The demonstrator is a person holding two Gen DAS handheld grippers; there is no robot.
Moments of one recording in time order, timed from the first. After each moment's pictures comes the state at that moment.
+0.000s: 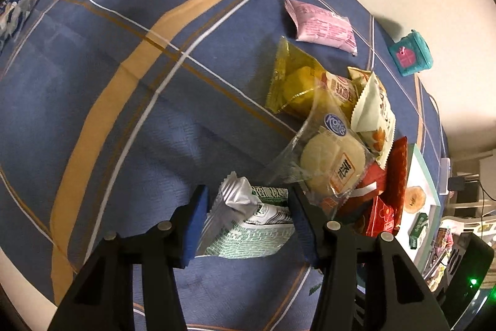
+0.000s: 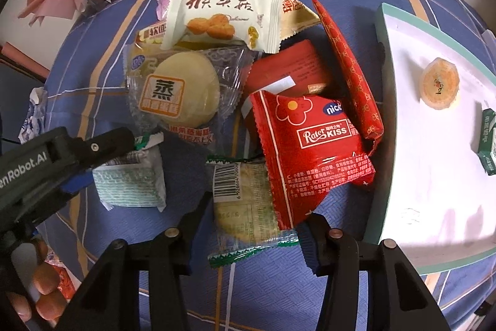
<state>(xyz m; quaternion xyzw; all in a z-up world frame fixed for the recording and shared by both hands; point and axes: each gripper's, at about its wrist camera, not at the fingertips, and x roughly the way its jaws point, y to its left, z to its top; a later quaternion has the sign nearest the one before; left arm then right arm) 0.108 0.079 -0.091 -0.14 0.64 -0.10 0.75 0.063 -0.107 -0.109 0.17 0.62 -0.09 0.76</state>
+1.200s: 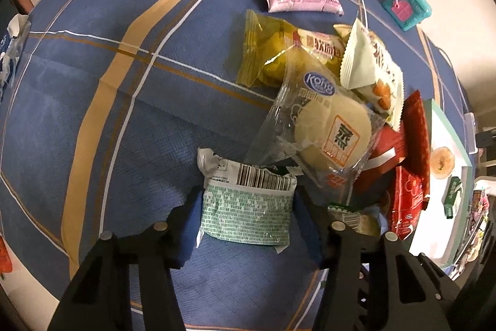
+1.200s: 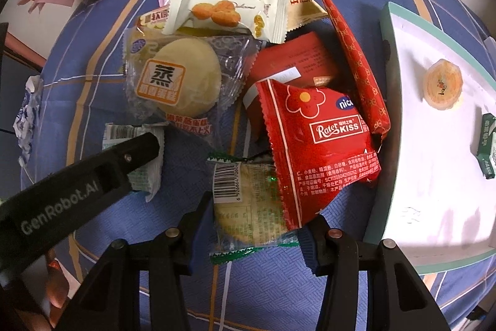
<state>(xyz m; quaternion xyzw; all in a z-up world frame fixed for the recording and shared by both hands) 0.096 0.006 -0.099 -0.04 0.65 -0.11 0.75 0.064 -0.091 -0.127 0.15 0.63 -0.09 0.76</state>
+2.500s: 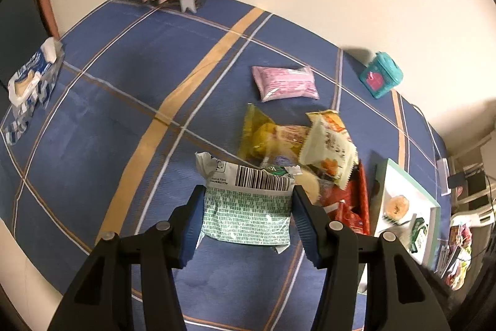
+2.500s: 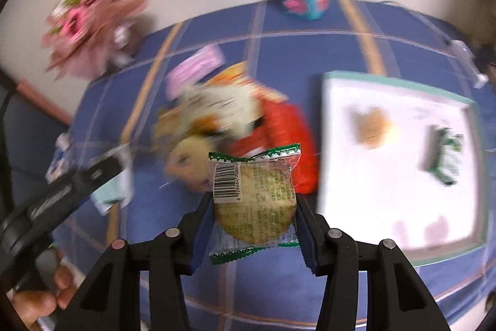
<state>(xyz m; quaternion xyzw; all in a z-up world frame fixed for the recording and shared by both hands) 0.089 0.034 -0.011 -0.08 0.55 -0.10 0.82 0.026 -0.148 -0.027 0.21 0.52 -0.13 0.82</state>
